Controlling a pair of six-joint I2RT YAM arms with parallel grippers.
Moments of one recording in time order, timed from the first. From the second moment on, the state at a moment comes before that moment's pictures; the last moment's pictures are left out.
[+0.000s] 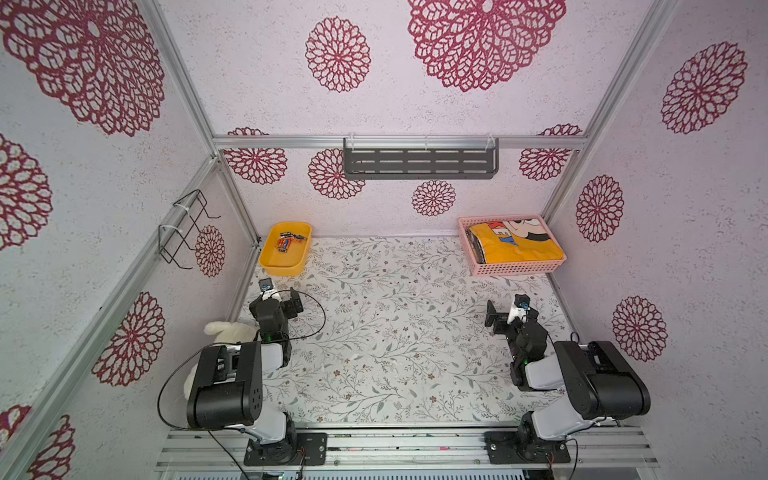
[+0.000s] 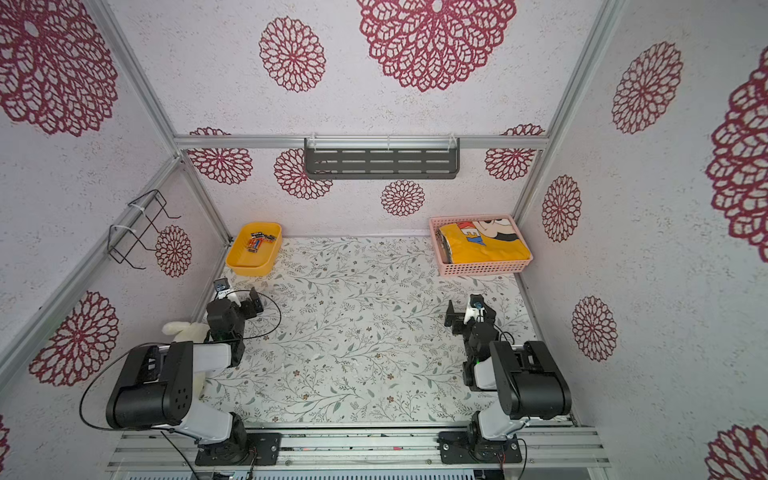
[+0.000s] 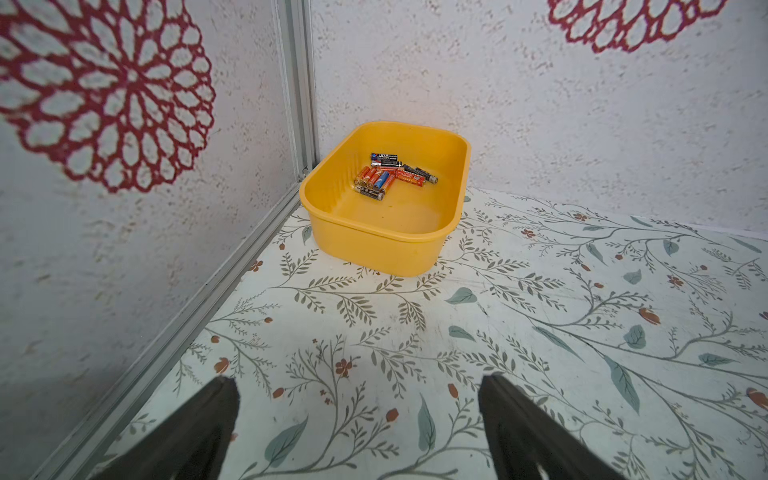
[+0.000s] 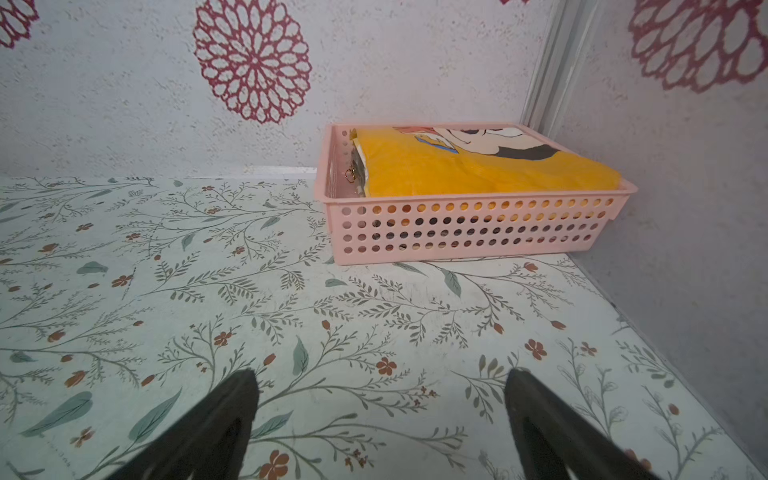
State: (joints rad) left arm 0.13 1.55 0.43 0.85 -0.20 -0.08; right arm 0.04 1.55 0.19 1.23 0.06 -0.01
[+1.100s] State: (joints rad) left arm 0.01 1.43 1.20 0.07 -0.29 -0.11; right arm 0.23 1.30 0.69 0.54 0.10 0.09
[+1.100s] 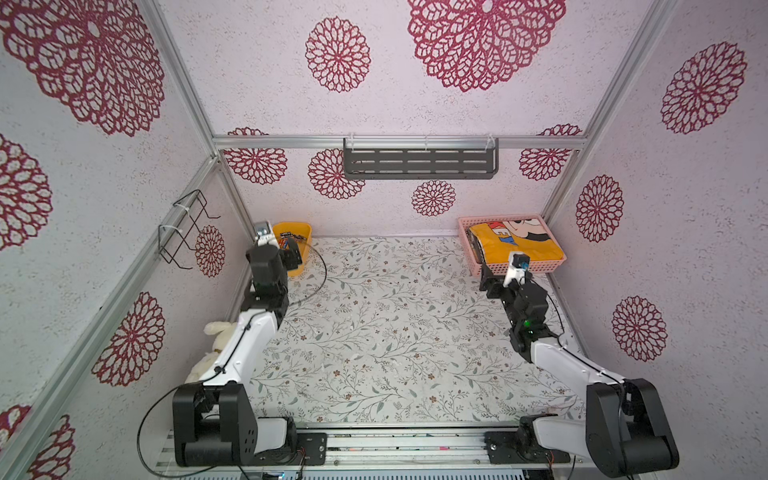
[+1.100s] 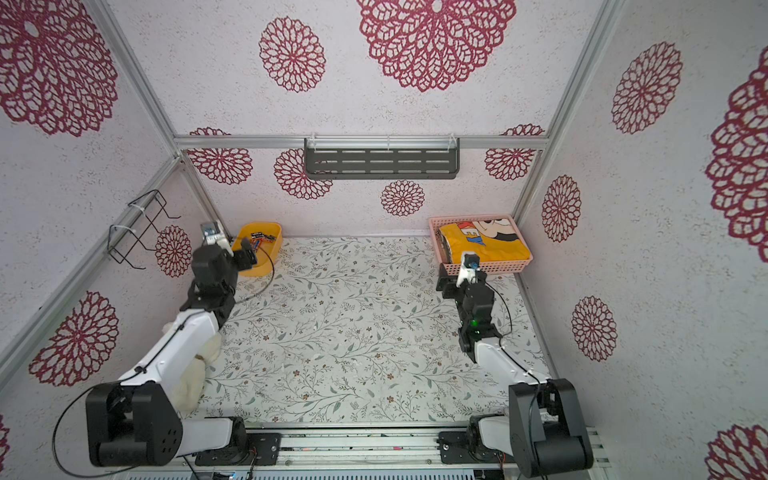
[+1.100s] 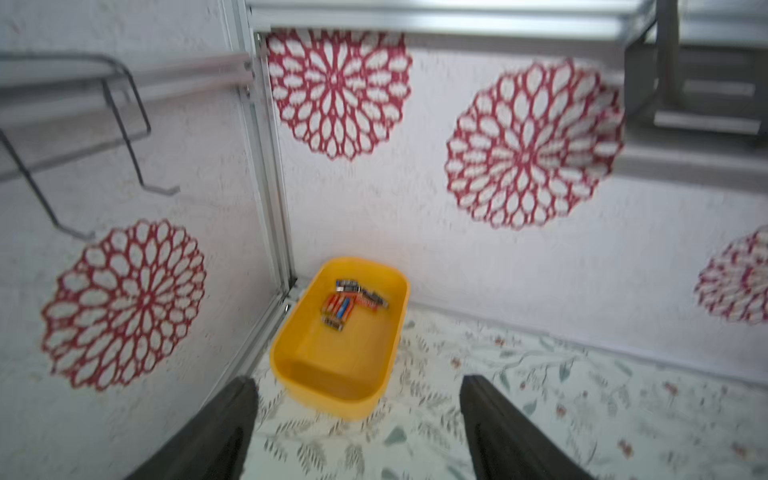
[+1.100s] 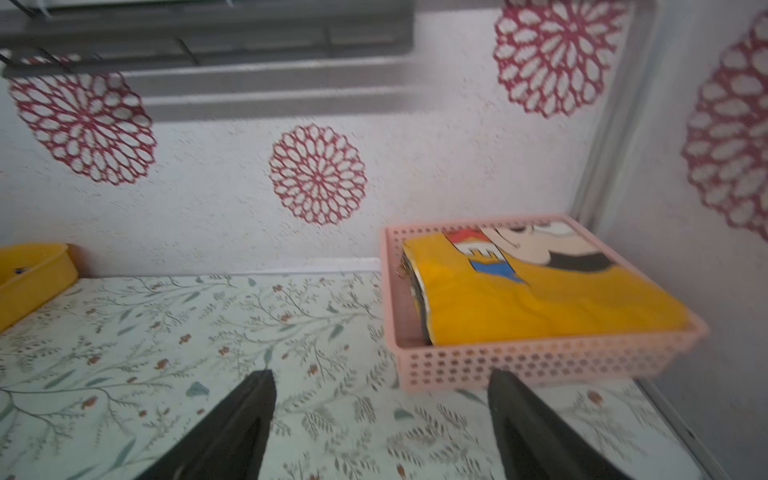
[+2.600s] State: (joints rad) left arm 0.07 2.58 2.45 -0.96 0.01 -0.06; right arm 0.57 1.70 0.96 0.12 0.00 0.30
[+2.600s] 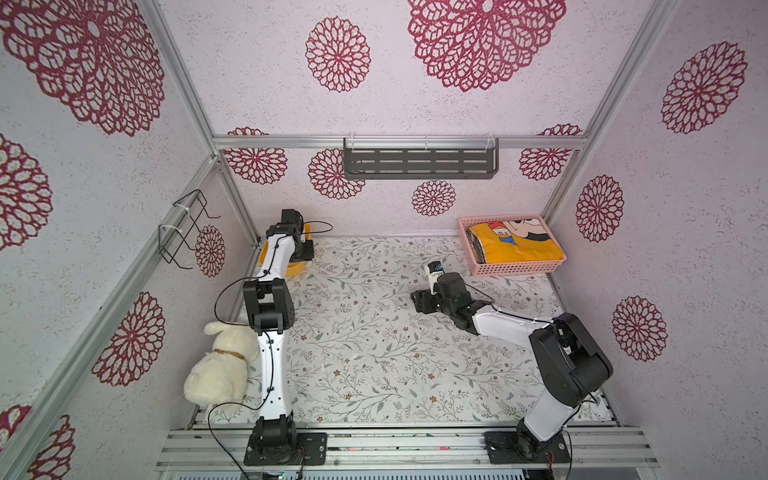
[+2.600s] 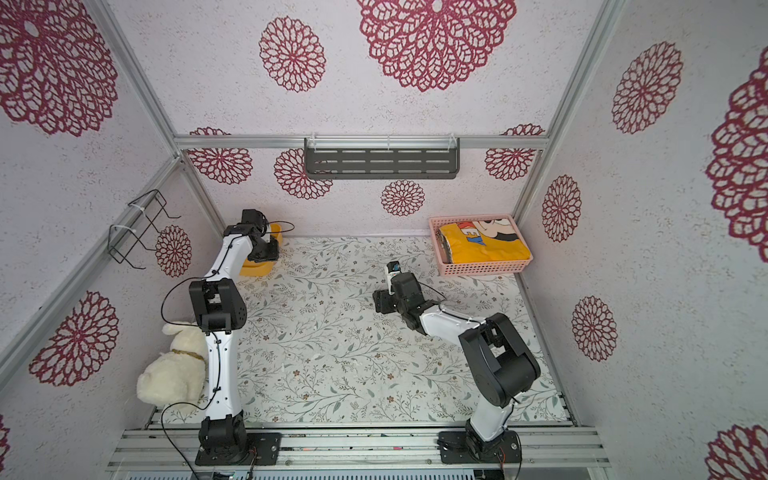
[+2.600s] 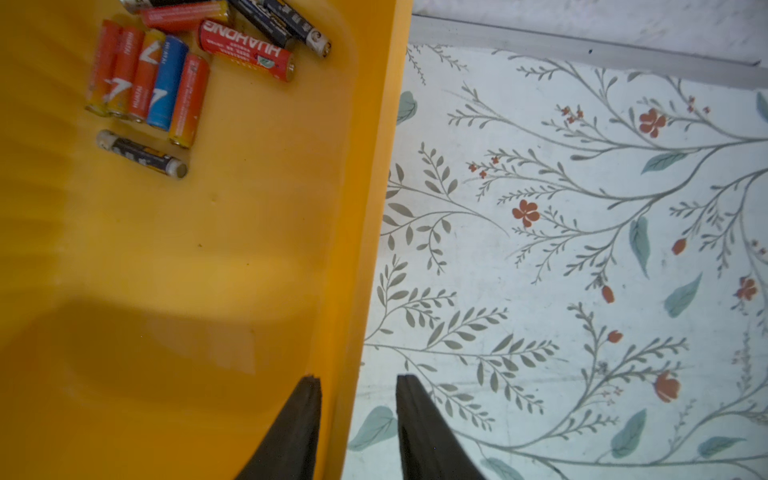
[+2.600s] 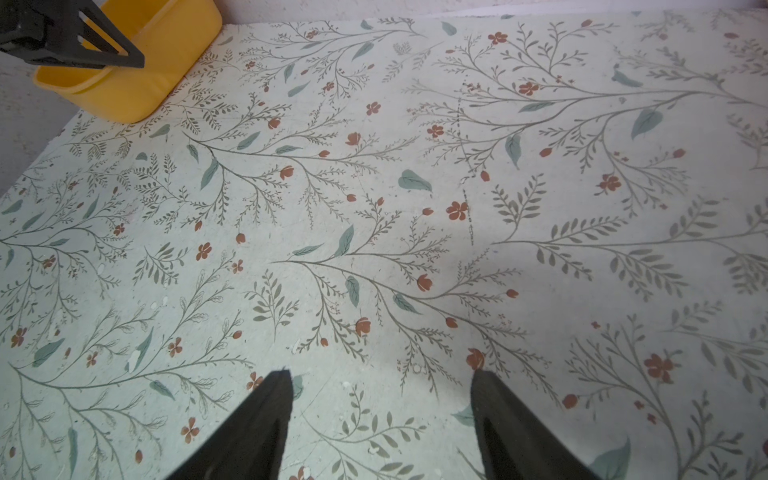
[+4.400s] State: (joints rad) left arm -0.74 2.27 2.08 -1.10 -0.10 -0.75; right arm 0.57 1.34 0.64 0.15 0.48 0.34
